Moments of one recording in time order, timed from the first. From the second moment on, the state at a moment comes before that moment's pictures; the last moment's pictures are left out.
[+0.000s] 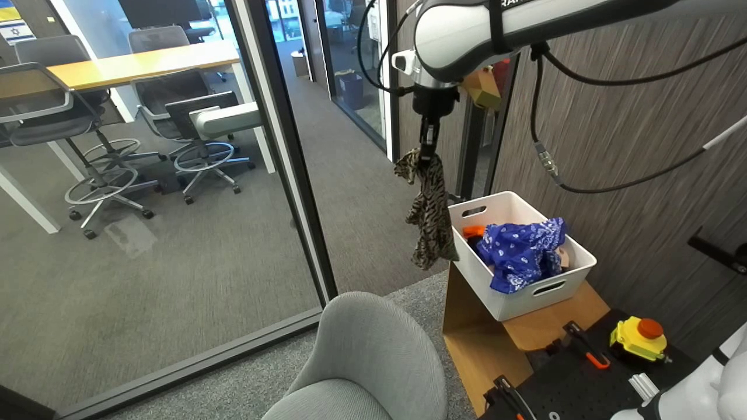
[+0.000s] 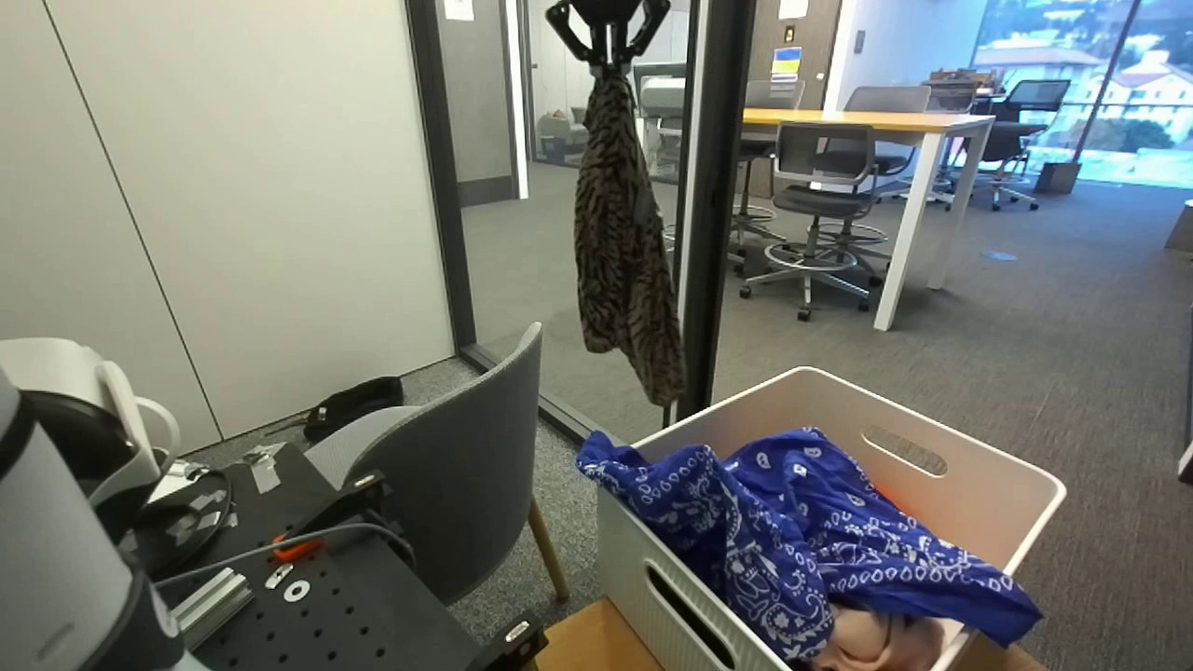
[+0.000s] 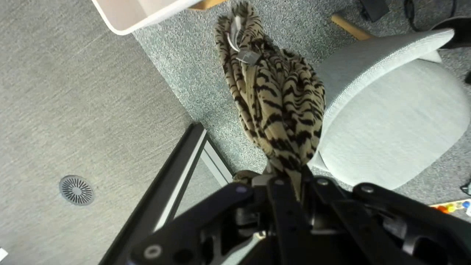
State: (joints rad) arm 0.10 -0.11 0.11 -1.99 -0.02 2.01 -0.73
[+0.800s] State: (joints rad) arm 0.18 -0.11 0.15 -2.13 -0.03 2.11 -0.70
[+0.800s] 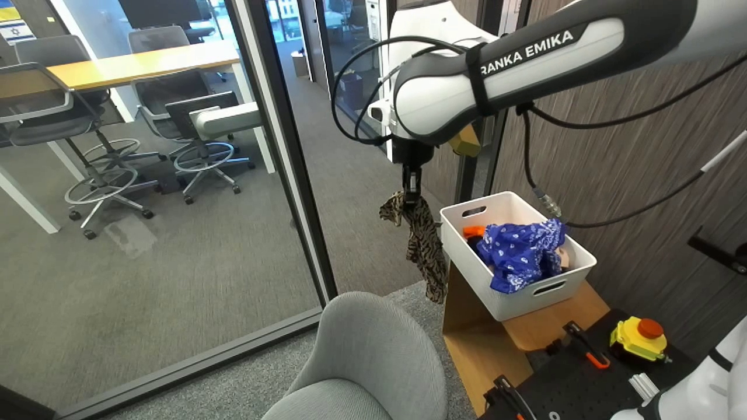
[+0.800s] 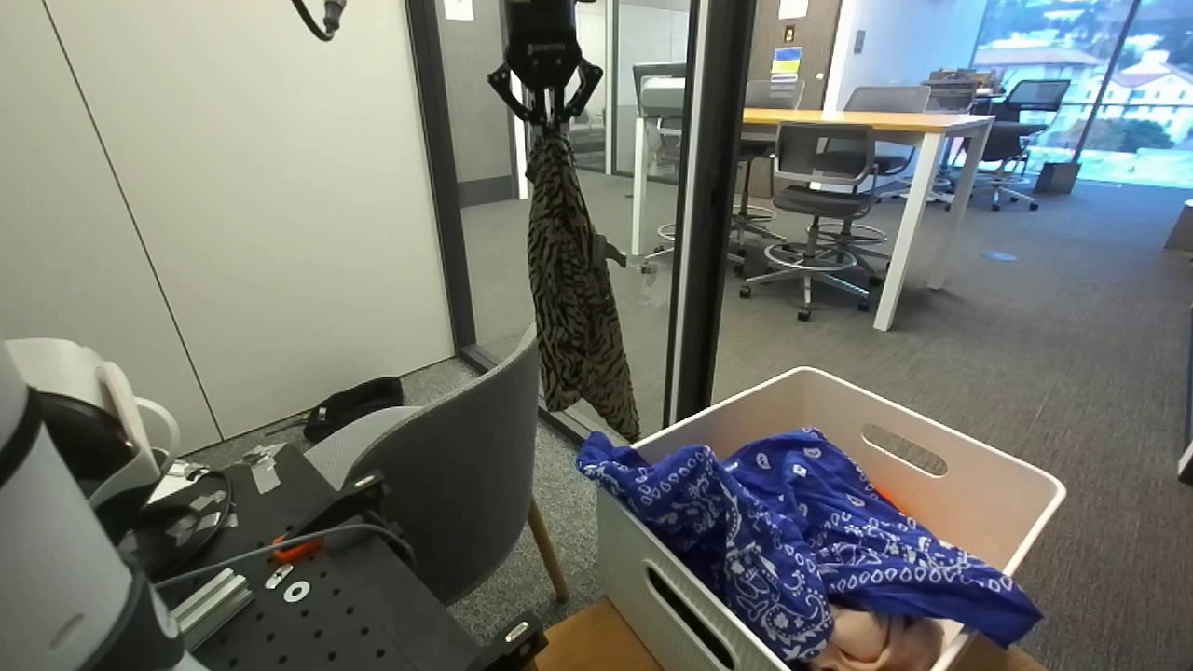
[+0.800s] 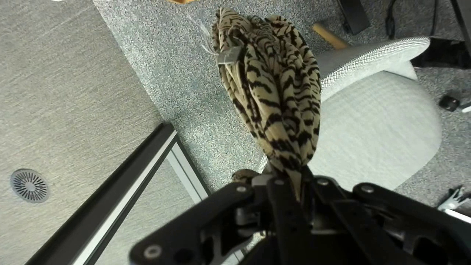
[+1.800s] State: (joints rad) arm 0.25 -0.01 0.22 -2.31 -0.01 2.23 -0.71
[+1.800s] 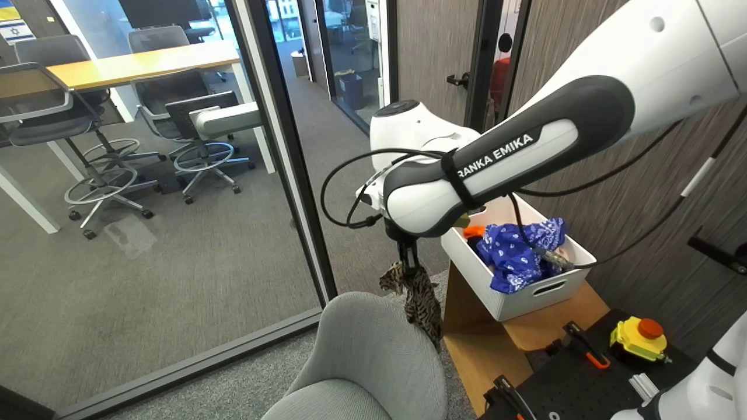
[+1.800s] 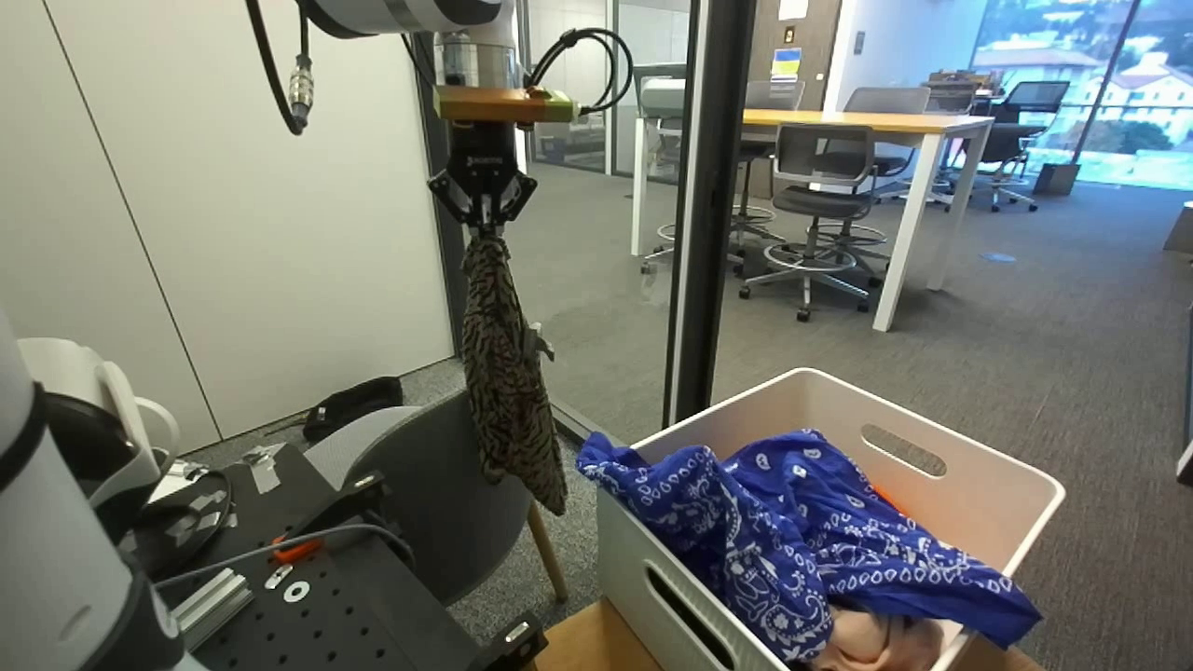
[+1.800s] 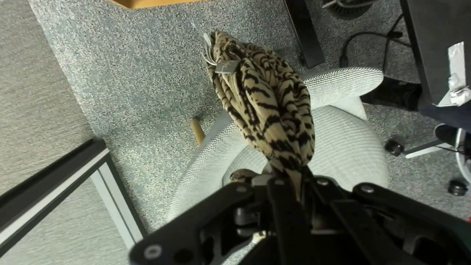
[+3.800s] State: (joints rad) arm 0.26 0.44 0.37 -2.11 0.02 2.27 -0.81
